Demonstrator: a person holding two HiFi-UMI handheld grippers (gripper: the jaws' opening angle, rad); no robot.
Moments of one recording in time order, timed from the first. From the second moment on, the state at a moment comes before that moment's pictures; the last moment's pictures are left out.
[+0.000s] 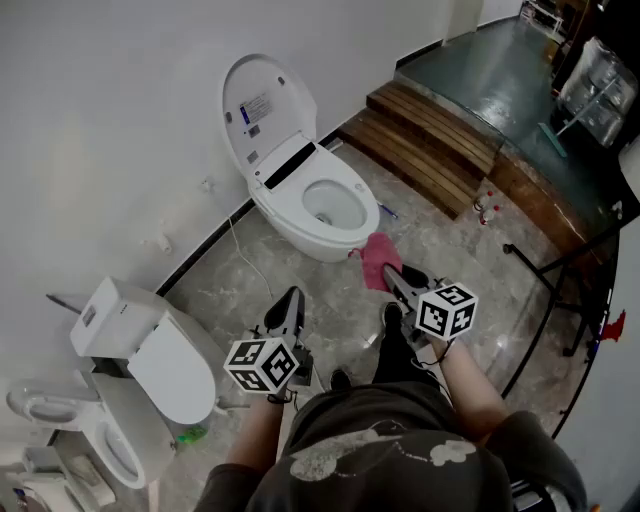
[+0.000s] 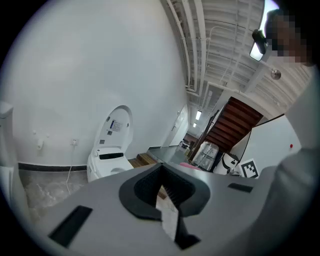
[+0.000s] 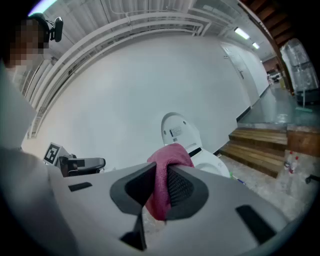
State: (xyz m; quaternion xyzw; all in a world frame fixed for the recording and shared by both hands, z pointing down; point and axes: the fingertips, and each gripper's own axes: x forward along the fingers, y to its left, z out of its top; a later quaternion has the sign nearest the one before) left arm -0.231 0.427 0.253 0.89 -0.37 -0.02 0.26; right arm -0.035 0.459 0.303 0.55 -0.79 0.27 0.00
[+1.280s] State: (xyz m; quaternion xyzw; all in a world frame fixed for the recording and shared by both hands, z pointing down) left arm -0.043 0.251 0.255 0.81 -0.52 -0.02 0.26; right arm 0.188 0.220 0.327 0.47 -0.82 0.32 0.00
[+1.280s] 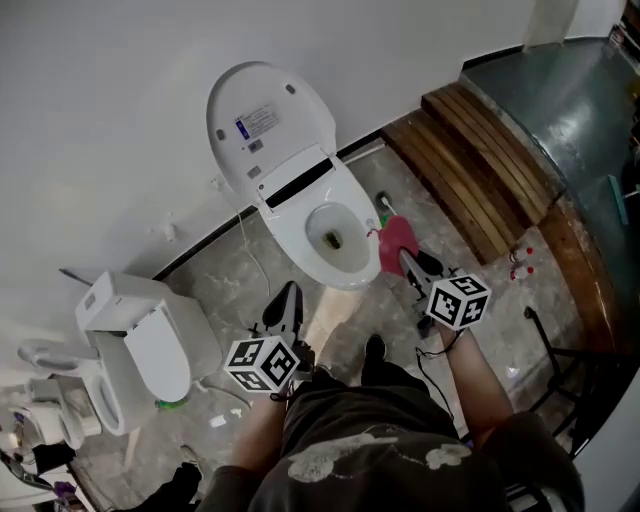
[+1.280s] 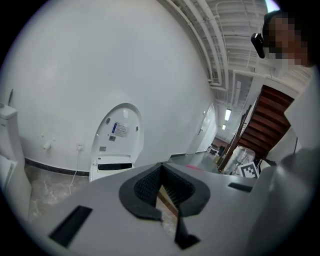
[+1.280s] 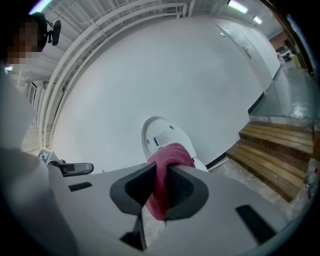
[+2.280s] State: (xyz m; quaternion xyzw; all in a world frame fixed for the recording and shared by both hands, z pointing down) left arm -0.098 0.062 0.260 0.80 -0.54 -0.06 0.26; right arm 0.105 0.045 0.305 0.43 -0.85 0.29 0.04
